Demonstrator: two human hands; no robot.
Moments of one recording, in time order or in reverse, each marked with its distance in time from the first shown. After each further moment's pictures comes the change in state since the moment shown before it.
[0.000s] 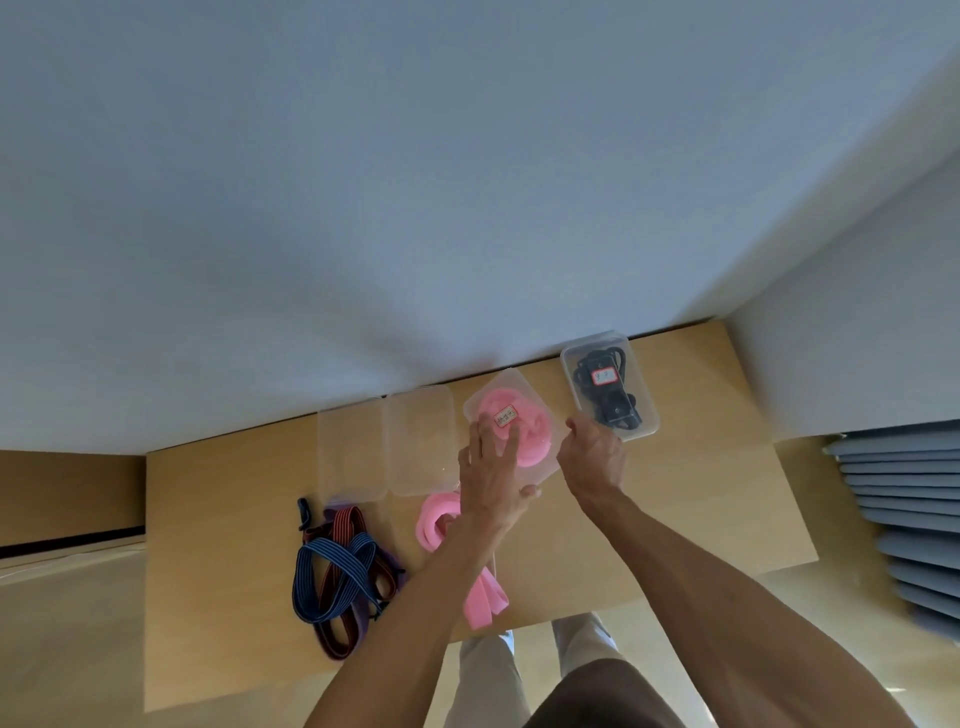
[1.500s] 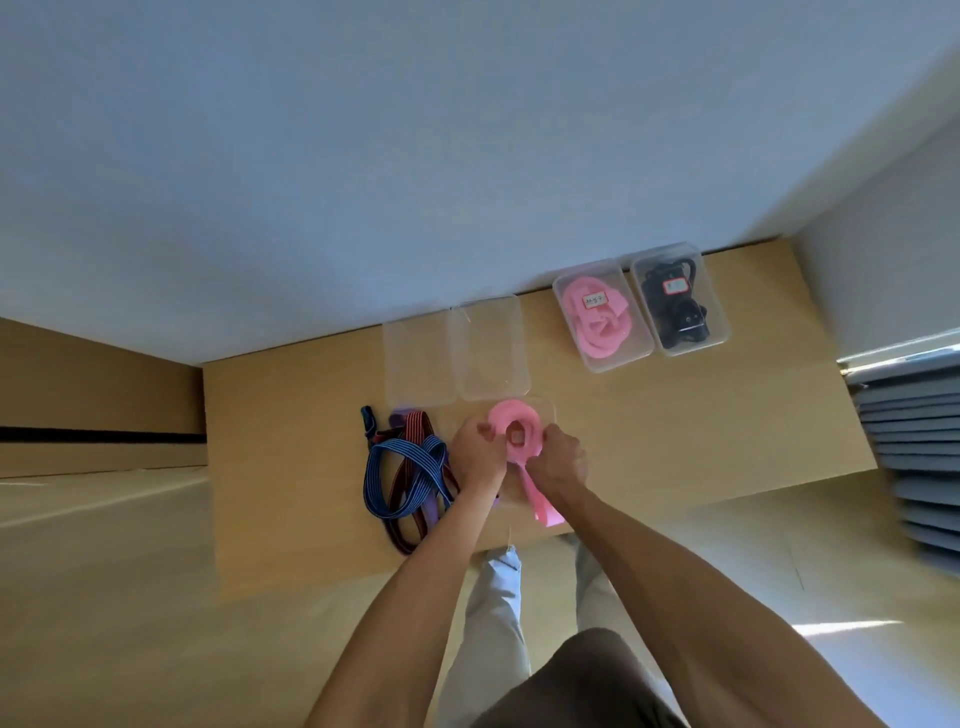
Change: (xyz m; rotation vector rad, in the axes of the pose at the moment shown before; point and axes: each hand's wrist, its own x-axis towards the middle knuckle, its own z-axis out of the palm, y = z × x) left_hand -0.090 -0.118 0.043 -0.693 0.092 -0.569; right_hand -0.152 -0.064 0.105 0.012 -0.405 0.190
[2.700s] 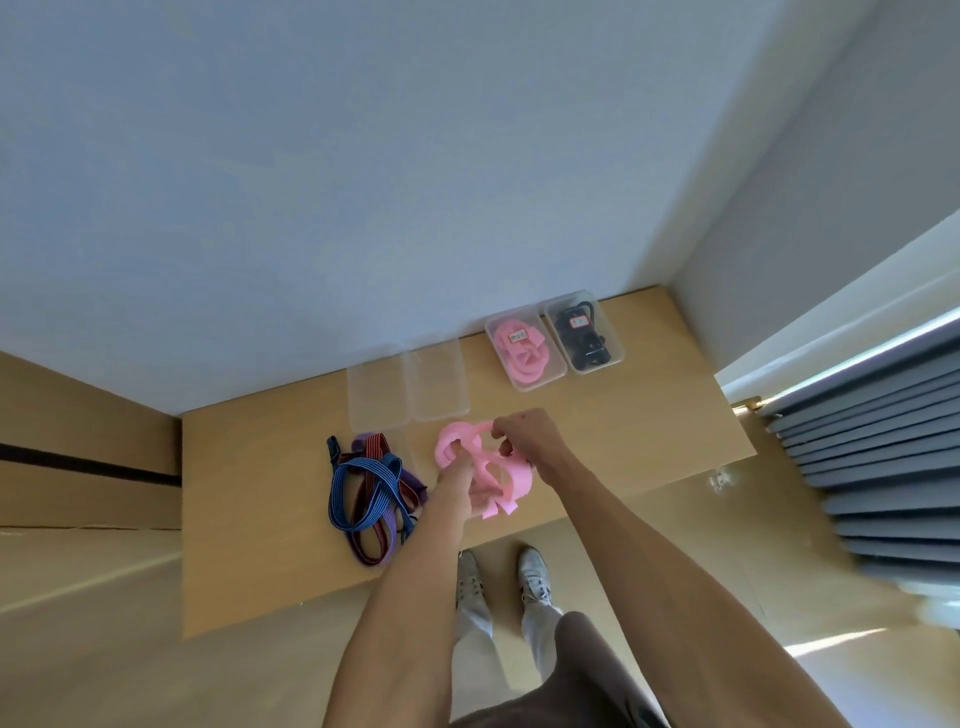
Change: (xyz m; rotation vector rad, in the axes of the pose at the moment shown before) left_hand -0.101 0.042 -0.020 -0.697 -0.393 -0.519; right_hand -0.091 0.001 -0.123 0.590 -0.100 -0.013
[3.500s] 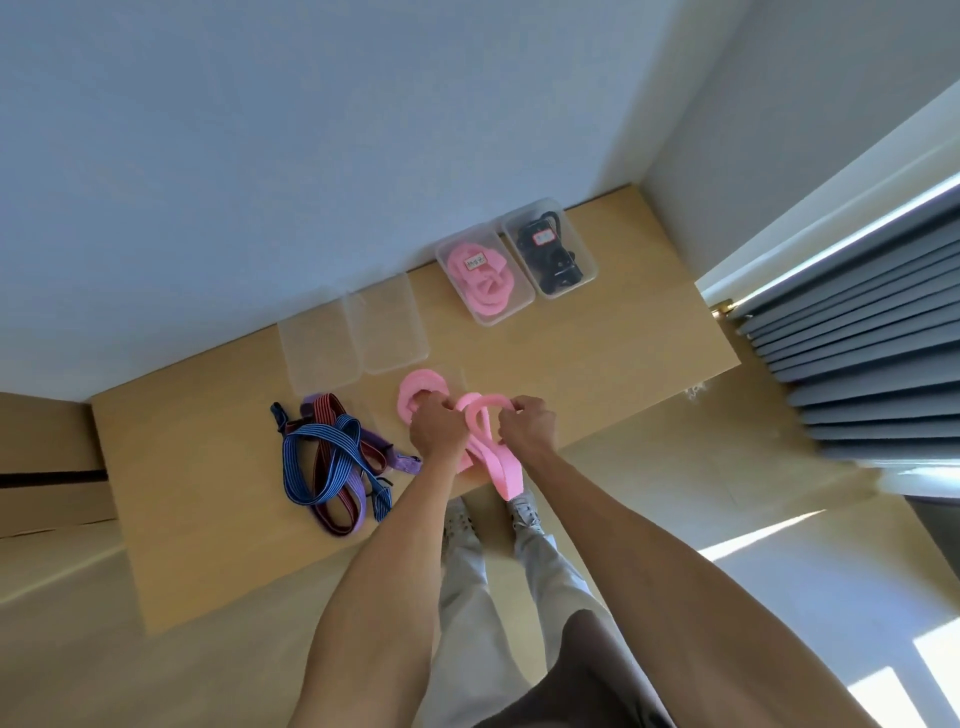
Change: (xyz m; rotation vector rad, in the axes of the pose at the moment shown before) left_hand 0.080 -0.018 0.025 0.978 0.371 0.651; right_hand 0.039 0.095 0.020 -0.025 0.250 0.090
